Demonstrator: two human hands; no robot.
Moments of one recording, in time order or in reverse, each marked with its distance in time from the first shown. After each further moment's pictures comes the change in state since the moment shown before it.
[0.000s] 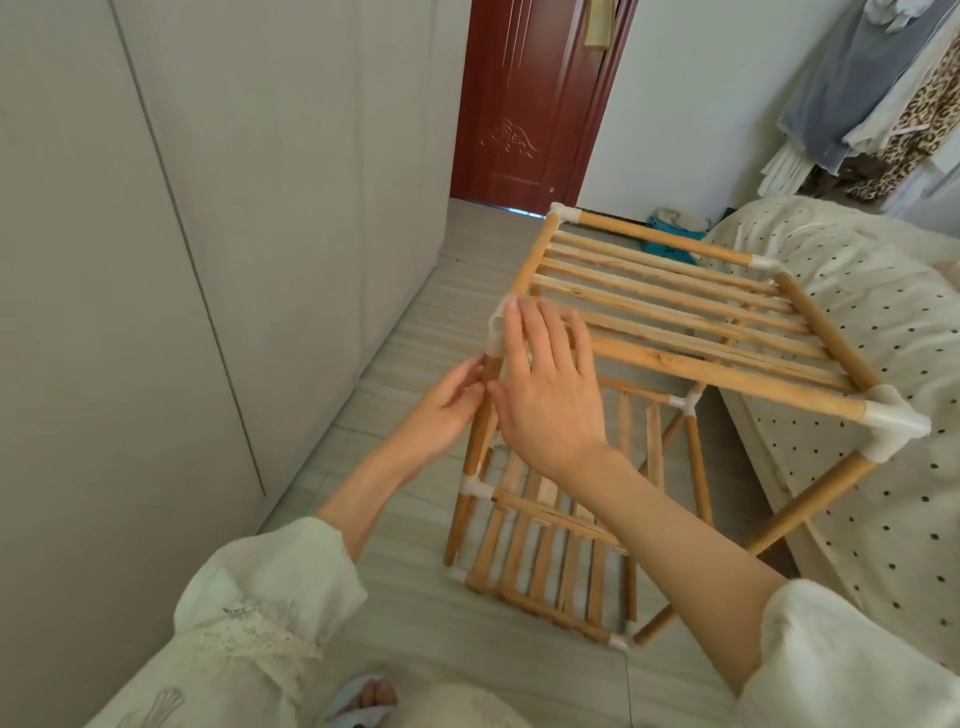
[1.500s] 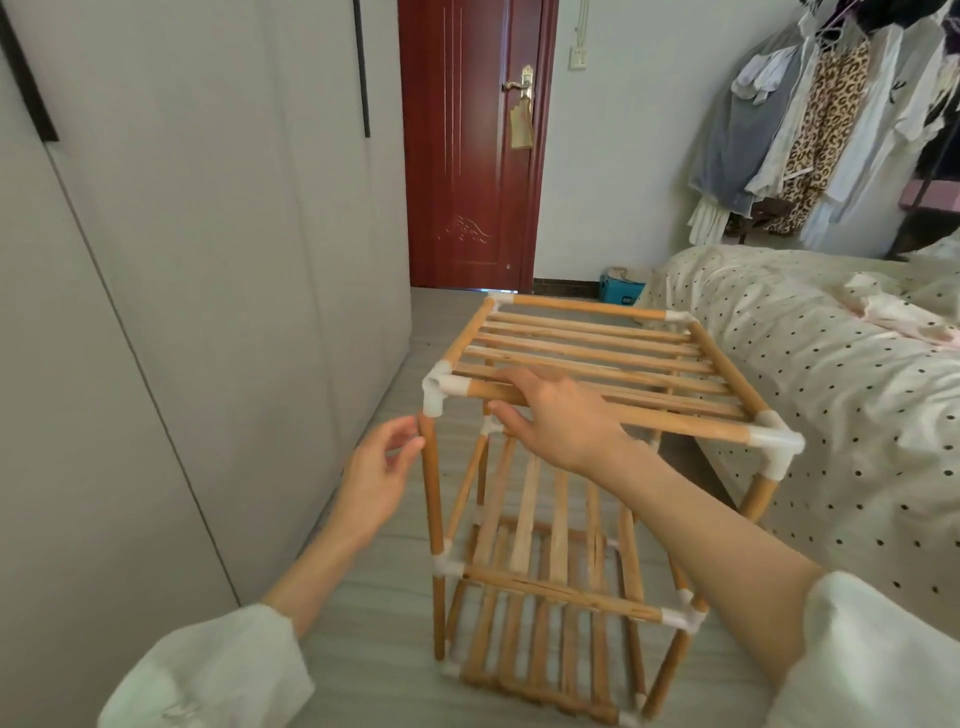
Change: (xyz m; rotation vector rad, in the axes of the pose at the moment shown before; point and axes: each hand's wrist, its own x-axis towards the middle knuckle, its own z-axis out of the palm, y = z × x) left_hand 0.003 0.033 0.008 0.388 0.329 0.226; right_hand 0.012 0.085 -0.073 0.371 -0.252 0.104
